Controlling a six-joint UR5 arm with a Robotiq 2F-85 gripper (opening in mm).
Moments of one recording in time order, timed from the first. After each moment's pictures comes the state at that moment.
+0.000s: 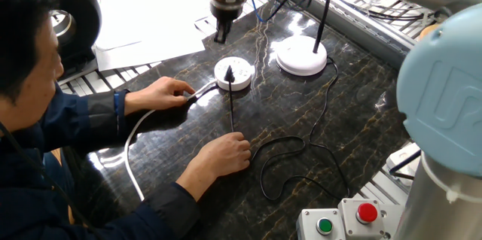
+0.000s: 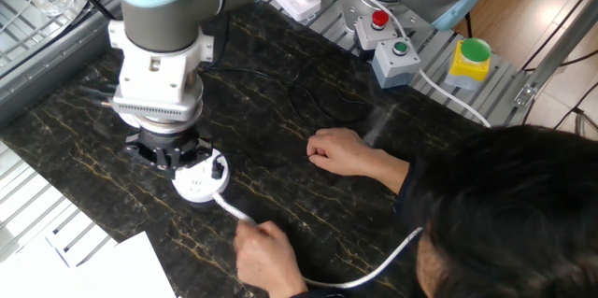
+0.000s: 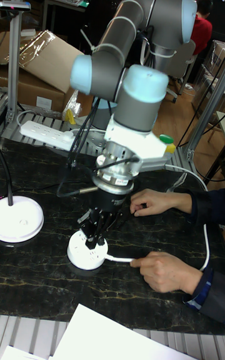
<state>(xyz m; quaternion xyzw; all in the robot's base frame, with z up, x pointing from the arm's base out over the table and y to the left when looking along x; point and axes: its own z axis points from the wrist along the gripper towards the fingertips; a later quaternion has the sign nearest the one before) 0.658 -0.010 0.075 -0.33 0.94 -0.05 0.08</state>
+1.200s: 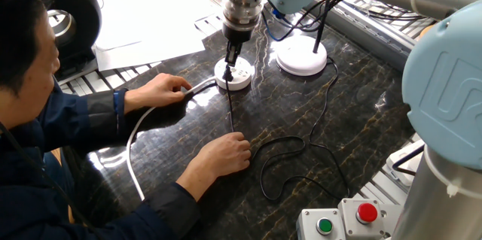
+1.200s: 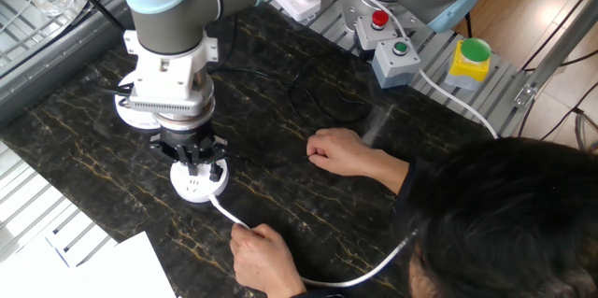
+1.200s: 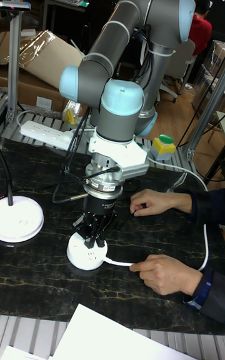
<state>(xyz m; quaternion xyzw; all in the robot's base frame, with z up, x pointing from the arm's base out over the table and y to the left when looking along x) 0.628 -0.004 0.037 -0.32 0.95 -0.01 0.08</state>
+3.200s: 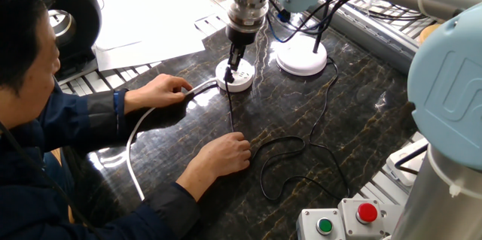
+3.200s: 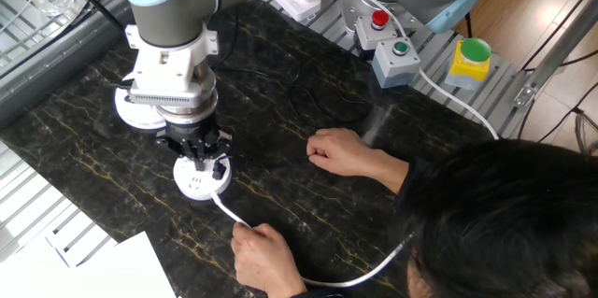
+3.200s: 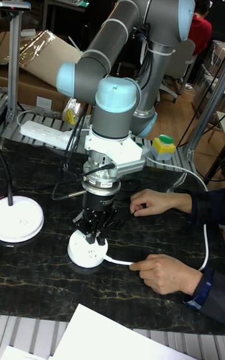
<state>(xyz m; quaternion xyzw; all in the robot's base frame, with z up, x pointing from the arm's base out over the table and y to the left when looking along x) 0.614 0.000 0.037 -0.31 0.95 0.02 0.08</state>
